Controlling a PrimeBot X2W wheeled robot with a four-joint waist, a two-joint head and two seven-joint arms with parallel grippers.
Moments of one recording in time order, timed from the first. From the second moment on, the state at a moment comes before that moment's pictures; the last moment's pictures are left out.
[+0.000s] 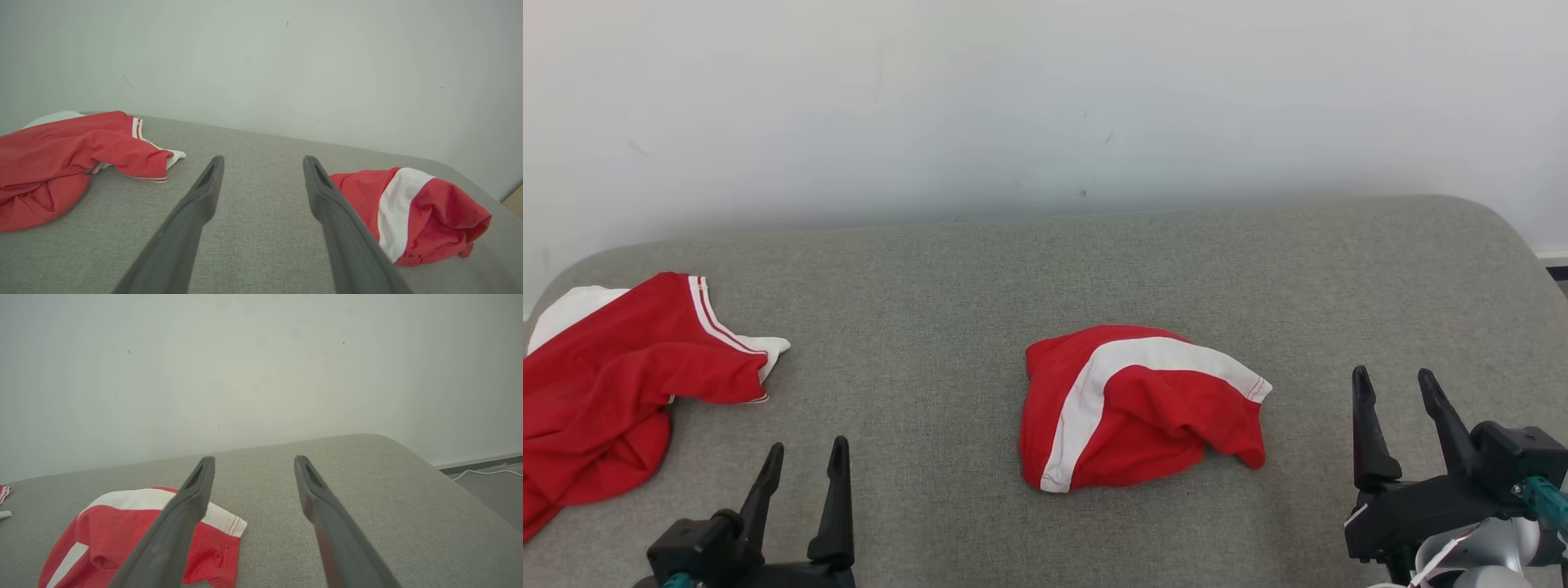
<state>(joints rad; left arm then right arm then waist) -0.01 0.16 -0.27 0.04 -0.35 0.12 -0.11 0.00 -0.12 0.00 0.00 0.30 -0.12 -0.04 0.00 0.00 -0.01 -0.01</state>
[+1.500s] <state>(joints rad) -0.17 0.09 -0.53 0.32 -0.33 -0.03 0.07 -0.04 -0.11 0.05 0.09 0.32 -0.08 -0.10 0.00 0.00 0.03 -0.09</state>
